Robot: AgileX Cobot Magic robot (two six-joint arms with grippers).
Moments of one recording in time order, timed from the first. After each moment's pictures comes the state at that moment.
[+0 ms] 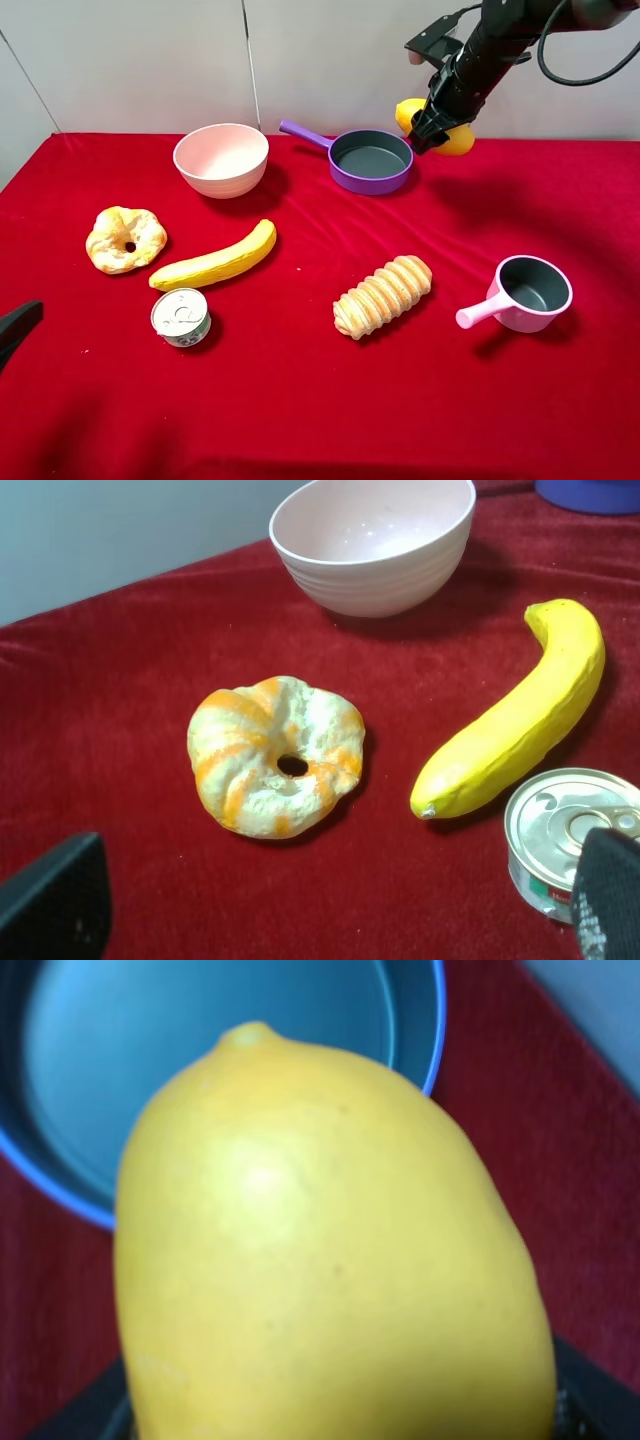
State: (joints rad) left arm -0.32 0.00 0.01 0.23 0.33 0.04; right arm 0.27 2.15 -1.68 0.04 0.71 -0.62
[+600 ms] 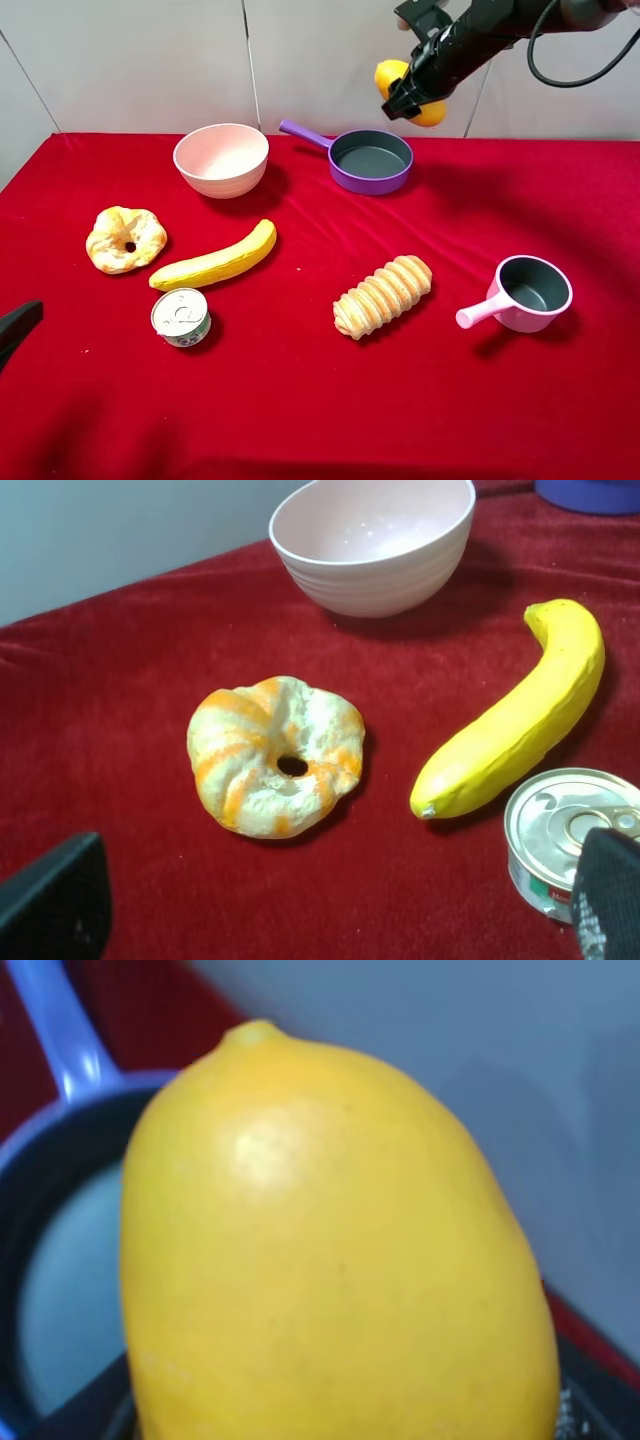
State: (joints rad) left arm -0.32 0.00 0.01 0.23 0.33 0.04; right arm 0.30 2.15 -1.69 0.16 0.45 -0.63
